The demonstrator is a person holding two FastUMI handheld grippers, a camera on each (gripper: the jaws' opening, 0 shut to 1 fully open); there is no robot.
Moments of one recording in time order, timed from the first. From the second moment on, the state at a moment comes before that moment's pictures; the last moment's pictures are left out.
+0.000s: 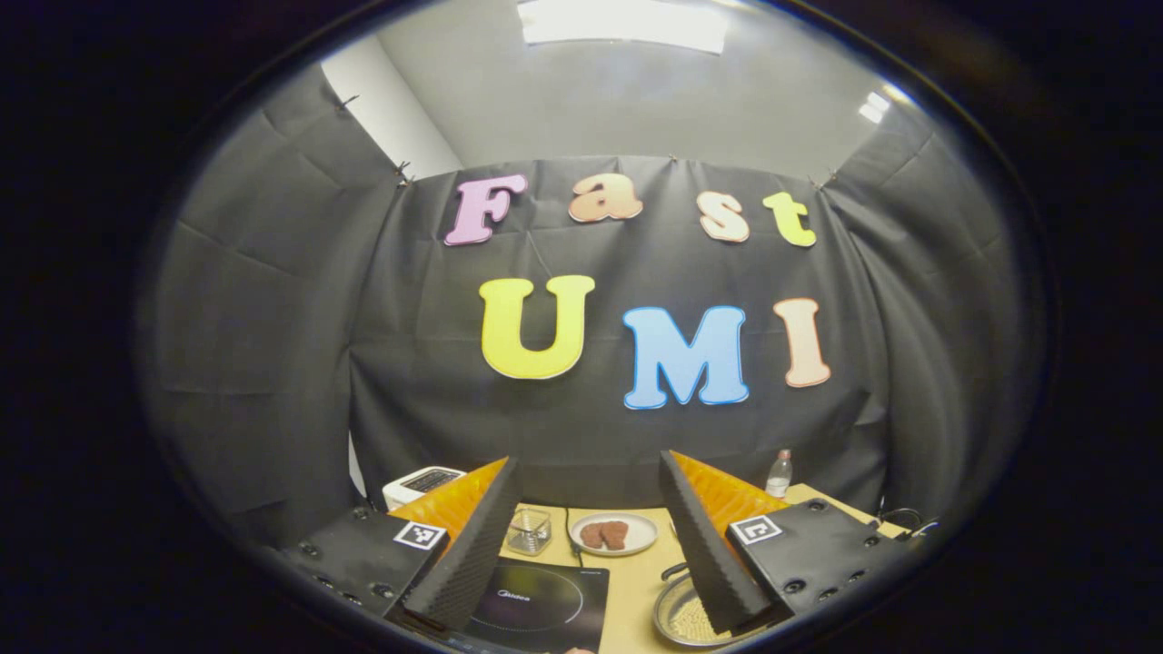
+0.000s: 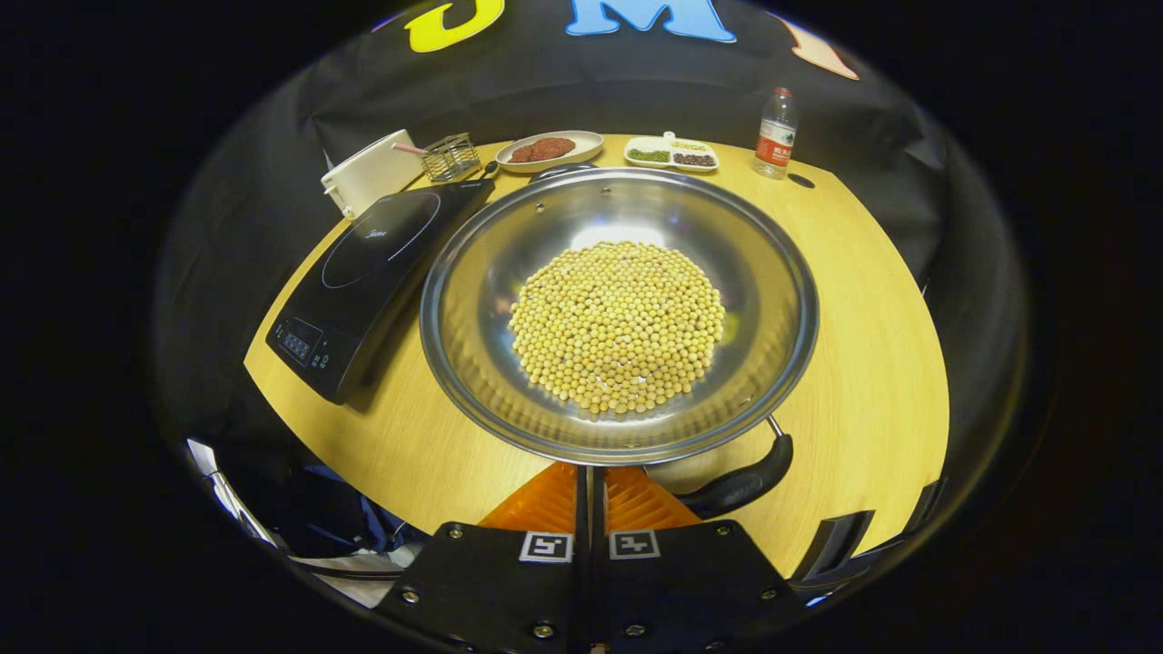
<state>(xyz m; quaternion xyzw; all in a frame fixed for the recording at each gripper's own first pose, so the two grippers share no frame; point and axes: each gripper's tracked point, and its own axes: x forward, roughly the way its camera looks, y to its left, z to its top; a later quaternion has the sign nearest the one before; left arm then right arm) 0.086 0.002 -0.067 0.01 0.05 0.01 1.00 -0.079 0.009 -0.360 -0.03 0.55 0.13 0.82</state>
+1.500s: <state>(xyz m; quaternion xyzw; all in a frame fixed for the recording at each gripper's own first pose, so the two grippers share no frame) 0.112 -0.086 -0.119 0.02 0.09 0.03 1.00 0.026 -0.142 -0.359 -0.01 0.51 0.04 0.86</state>
